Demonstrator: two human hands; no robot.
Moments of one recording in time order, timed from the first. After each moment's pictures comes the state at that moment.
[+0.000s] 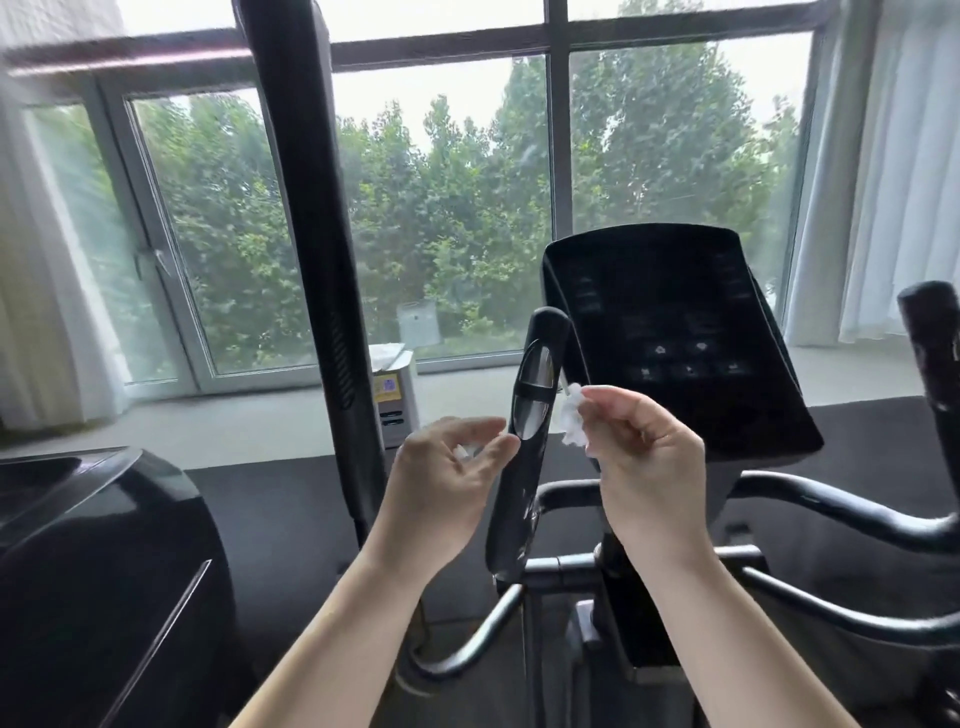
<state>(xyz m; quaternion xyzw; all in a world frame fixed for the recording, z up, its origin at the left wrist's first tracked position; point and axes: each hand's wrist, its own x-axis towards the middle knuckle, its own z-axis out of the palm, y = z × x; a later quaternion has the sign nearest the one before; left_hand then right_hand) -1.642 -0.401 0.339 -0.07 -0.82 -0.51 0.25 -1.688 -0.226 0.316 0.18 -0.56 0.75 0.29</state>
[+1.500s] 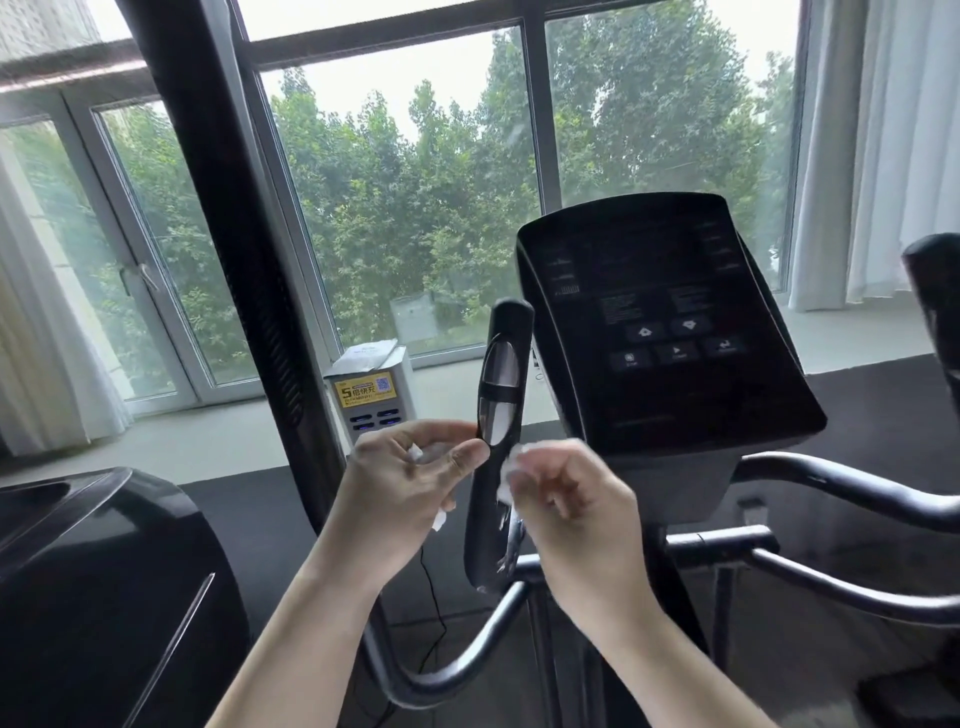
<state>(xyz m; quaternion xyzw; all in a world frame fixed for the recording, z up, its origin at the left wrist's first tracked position) -1.656 -0.406 0.343 -0.06 -0.82 -0.53 0.22 -1.685 -0.248 0.270 0.26 -0.61 0.70 0.27</state>
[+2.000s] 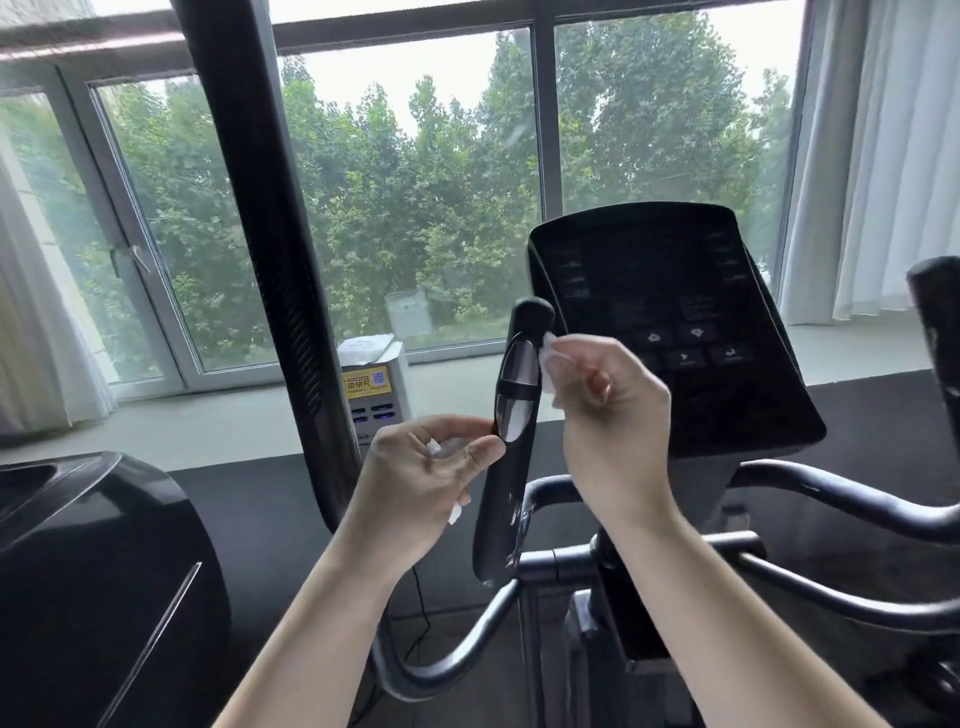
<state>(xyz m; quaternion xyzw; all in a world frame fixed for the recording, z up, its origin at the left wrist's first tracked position) -1.656 -0.407 0.343 -0.07 -0.81 -0.54 0.21 -1.718 -0.240 0.338 0.24 -0.57 0.69 0.37</state>
